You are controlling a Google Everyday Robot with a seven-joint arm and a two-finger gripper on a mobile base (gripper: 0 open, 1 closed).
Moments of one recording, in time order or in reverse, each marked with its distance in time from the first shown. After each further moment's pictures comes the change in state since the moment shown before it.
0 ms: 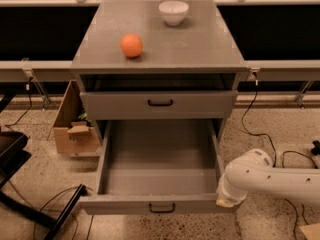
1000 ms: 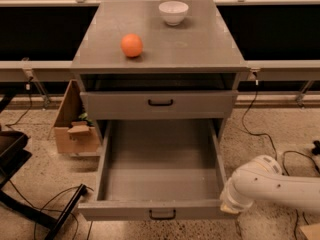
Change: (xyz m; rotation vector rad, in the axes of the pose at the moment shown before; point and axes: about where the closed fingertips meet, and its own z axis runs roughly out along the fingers) arm 0.015 0.021 -0.008 0.003 -0.004 0.002
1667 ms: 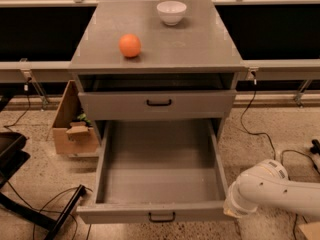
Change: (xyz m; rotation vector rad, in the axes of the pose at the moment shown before) arm 0.009 0.012 -0.009 0.001 -0.004 0.000
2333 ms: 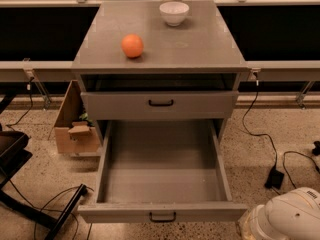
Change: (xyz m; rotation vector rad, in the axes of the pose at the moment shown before) arm 0.059 0.062 -0.026 -0.003 -0.002 0.001
